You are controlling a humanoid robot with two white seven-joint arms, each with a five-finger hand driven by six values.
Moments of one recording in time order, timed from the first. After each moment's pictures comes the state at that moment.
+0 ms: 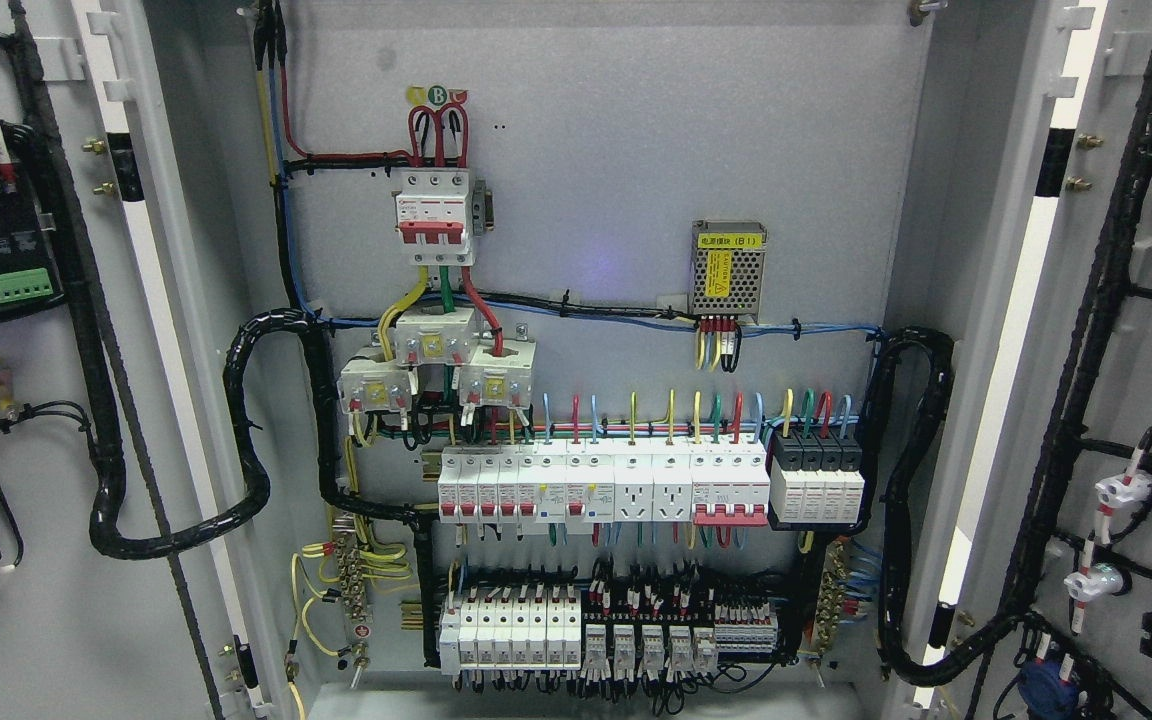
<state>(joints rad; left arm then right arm) 0.68 0.14 -0.03 -1.77 0.21 0.08 -0.27 0.90 -0.35 0.35 -1.56 -0.58 -0.79 0.36</state>
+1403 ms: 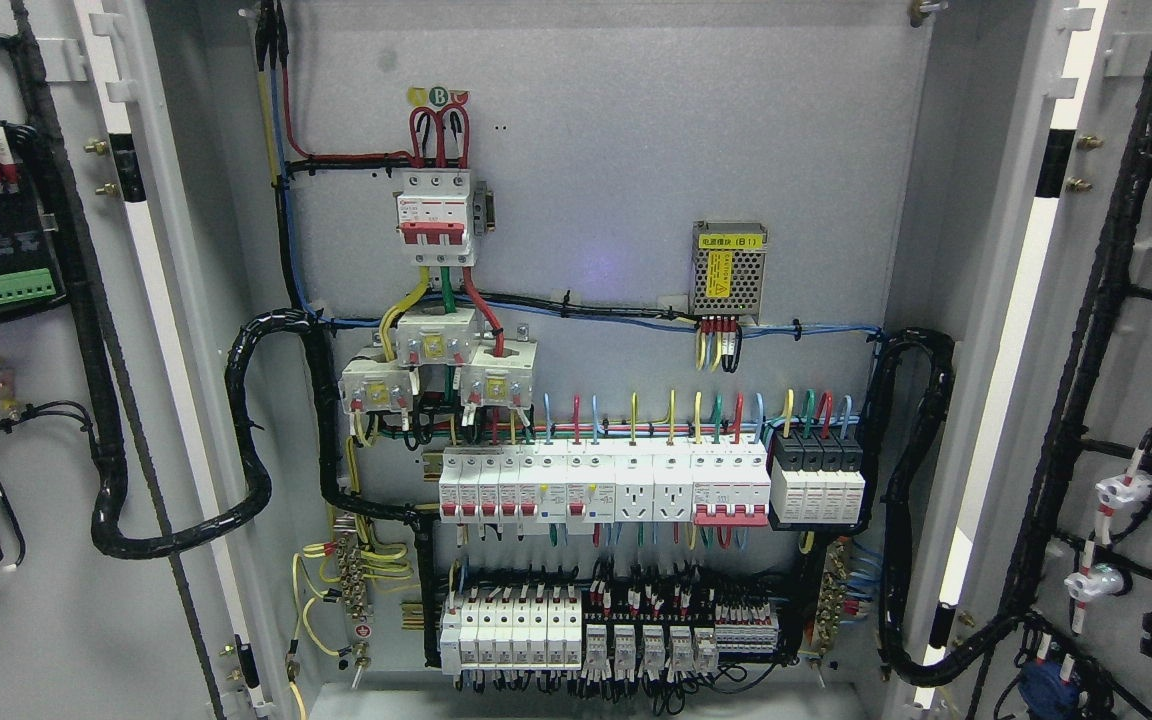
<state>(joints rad) 0.33 0.05 -0.06 -0.54 0.11 0.02 -0.27 0.23 -0.02 0.37 -0.19 -0.43 -0.06 0.20</state>
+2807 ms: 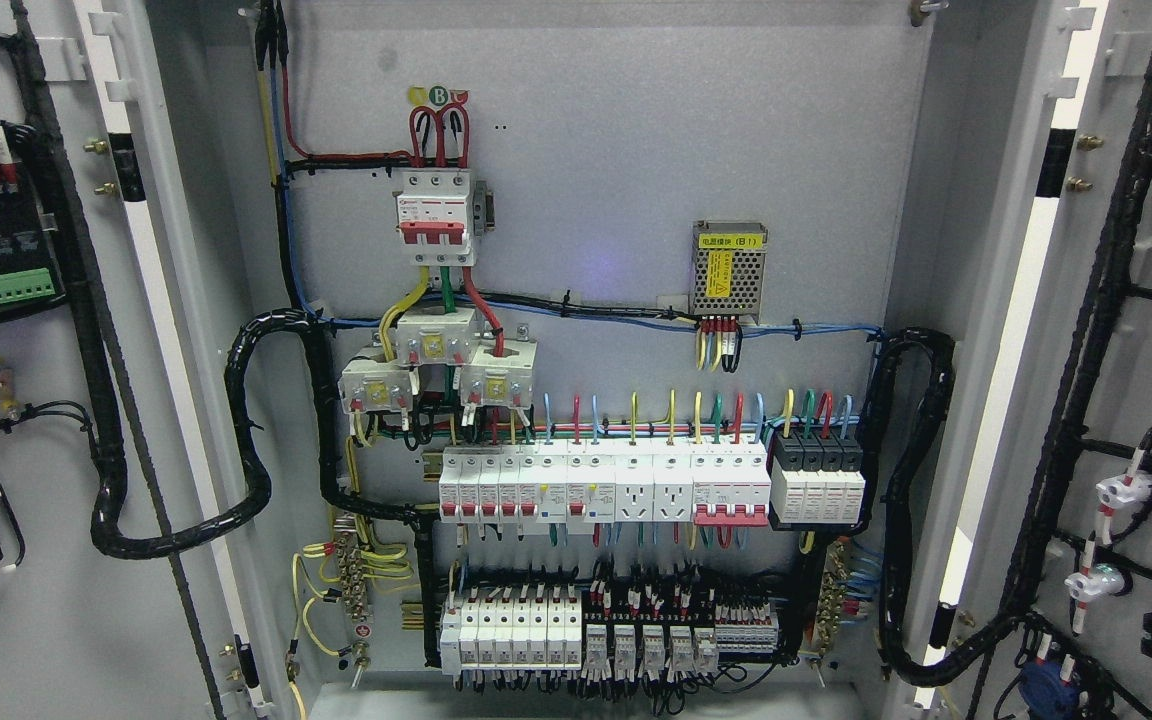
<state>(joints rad) 0.13 0.00 -0.07 0.01 0.11 -0.11 -0.20 0.17 0.10 0.33 -0.06 -0.29 -0.03 0.10</state>
